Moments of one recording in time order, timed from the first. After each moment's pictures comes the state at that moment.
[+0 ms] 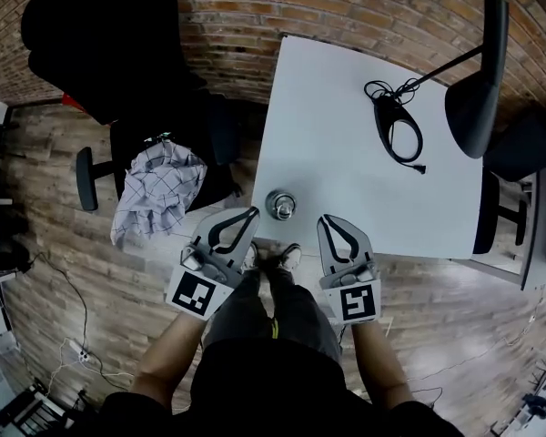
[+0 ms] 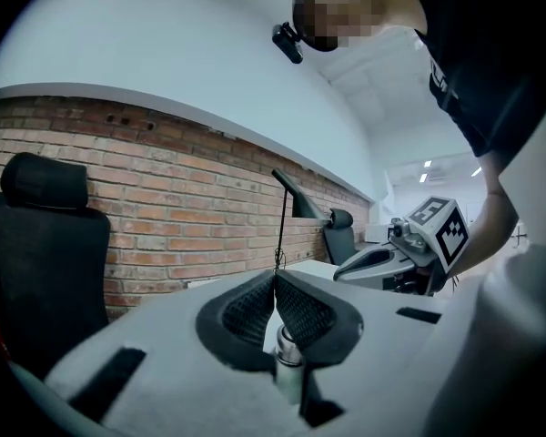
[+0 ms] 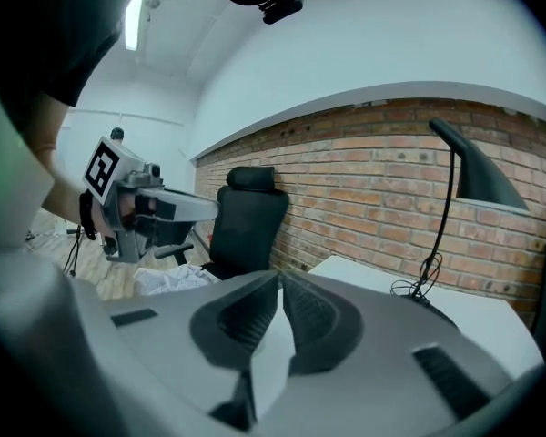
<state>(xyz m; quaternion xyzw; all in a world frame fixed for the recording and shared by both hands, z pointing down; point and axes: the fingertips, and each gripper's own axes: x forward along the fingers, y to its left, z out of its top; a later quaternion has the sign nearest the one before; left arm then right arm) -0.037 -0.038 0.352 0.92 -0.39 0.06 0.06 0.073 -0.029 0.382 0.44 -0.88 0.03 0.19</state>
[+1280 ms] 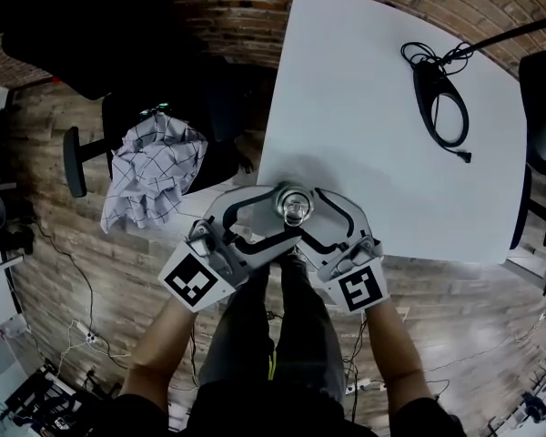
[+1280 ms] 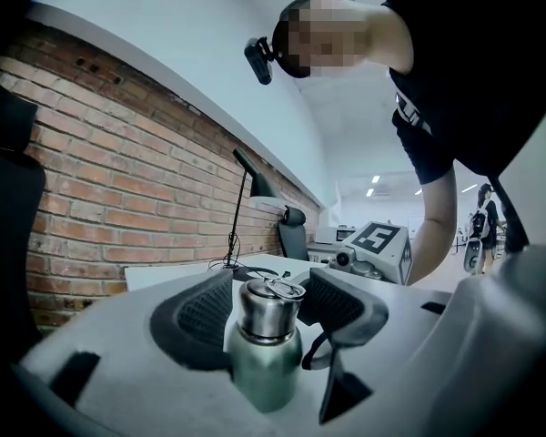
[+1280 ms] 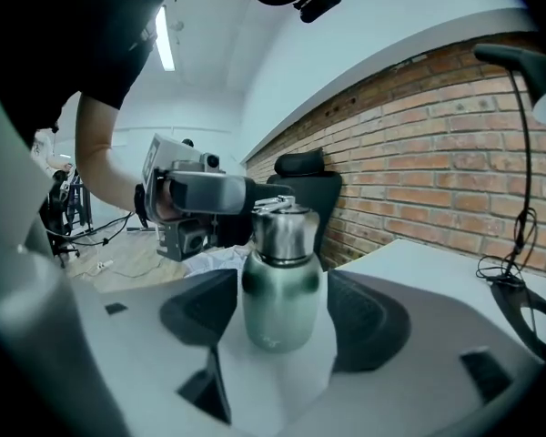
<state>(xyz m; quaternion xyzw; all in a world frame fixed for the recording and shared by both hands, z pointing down) 0.018 -0.040 0.430 0.98 -0.20 0.05 0.02 0.015 -0.037 0.492 0.27 -0.95 0.03 0.17</state>
